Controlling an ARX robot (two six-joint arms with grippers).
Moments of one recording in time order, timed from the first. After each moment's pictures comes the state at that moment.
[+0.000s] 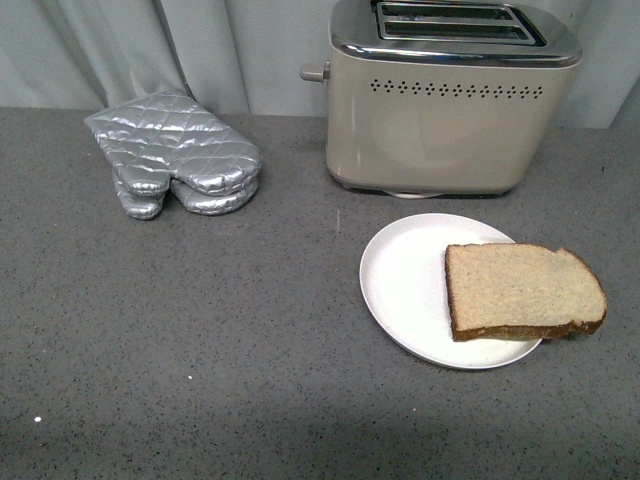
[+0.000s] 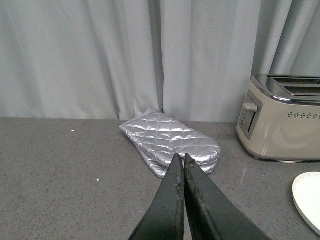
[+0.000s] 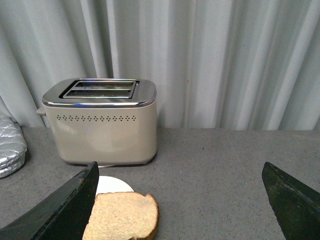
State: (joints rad) left arm 0.00 0.20 0.02 0.21 0.00 -0.01; right arm 0.00 0.00 0.00 0.00 0.00 -0.01
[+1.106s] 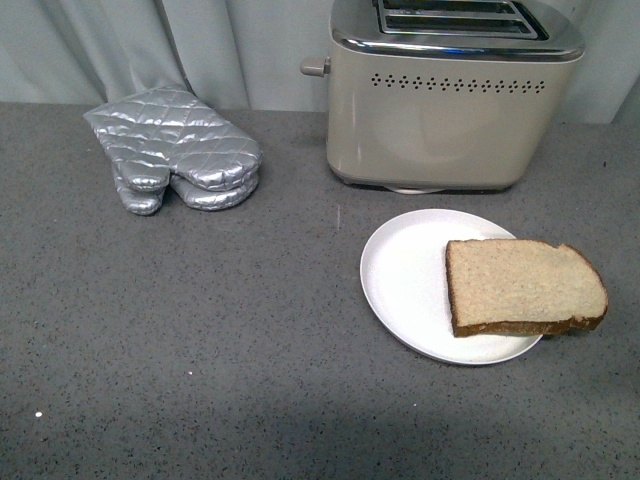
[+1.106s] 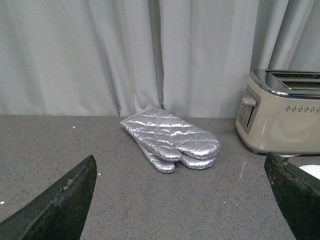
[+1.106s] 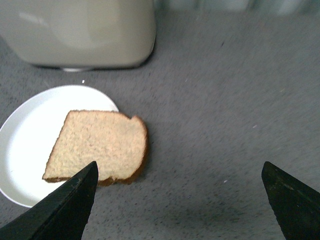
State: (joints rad) left arm 0.00 0.00 0.02 0.00 0.00 -0.01; right arm -0.17 1.19 0.28 0.37 -0.22 -0.10
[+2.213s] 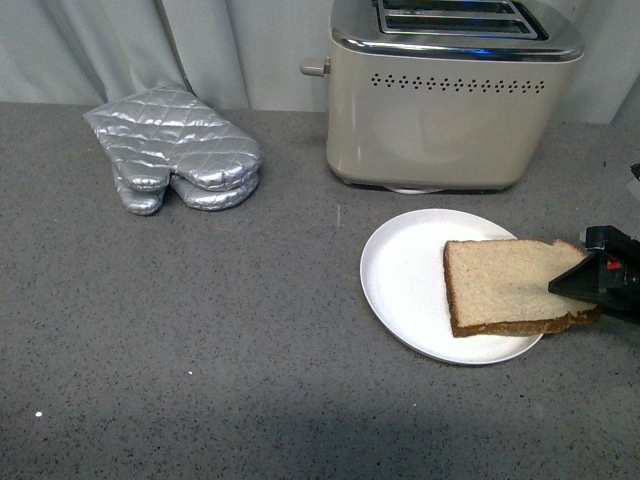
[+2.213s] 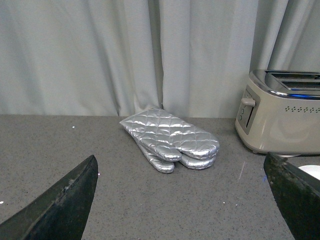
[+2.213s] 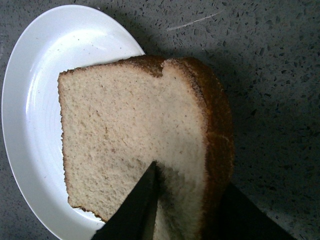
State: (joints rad) left arm 0.00 0.00 0.02 0.00 0.00 -0.01; right arm -0.09 2.05 0.82 0.15 -0.46 0.21
